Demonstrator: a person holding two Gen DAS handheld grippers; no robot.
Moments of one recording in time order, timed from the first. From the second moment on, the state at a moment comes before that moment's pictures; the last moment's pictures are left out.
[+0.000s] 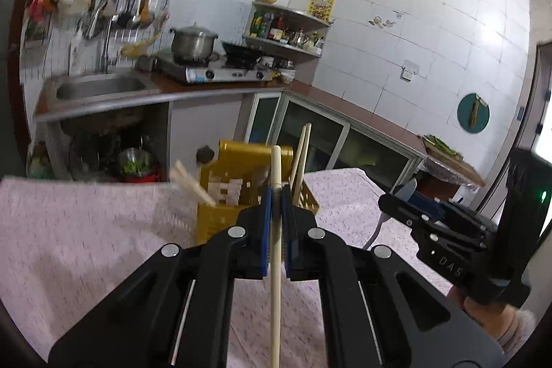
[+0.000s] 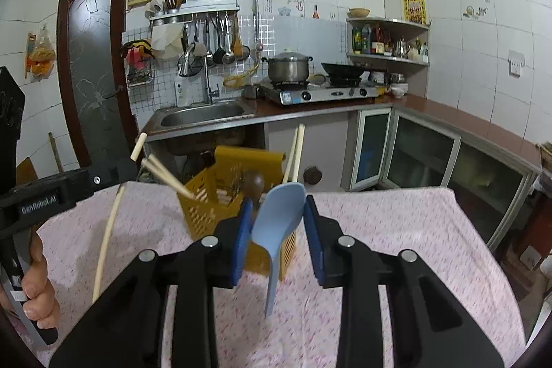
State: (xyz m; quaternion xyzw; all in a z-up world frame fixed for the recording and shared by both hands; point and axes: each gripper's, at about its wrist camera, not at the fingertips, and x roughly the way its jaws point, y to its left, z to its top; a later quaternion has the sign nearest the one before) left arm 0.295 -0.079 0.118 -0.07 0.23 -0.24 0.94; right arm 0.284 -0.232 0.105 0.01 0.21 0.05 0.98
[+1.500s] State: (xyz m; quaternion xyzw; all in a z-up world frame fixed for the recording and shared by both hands) left arm 0.416 -0.117 0.105 -0.02 0.02 -0.11 0.99; right arm 0.399 -0.240 0.120 0.02 0.20 0.08 0.98
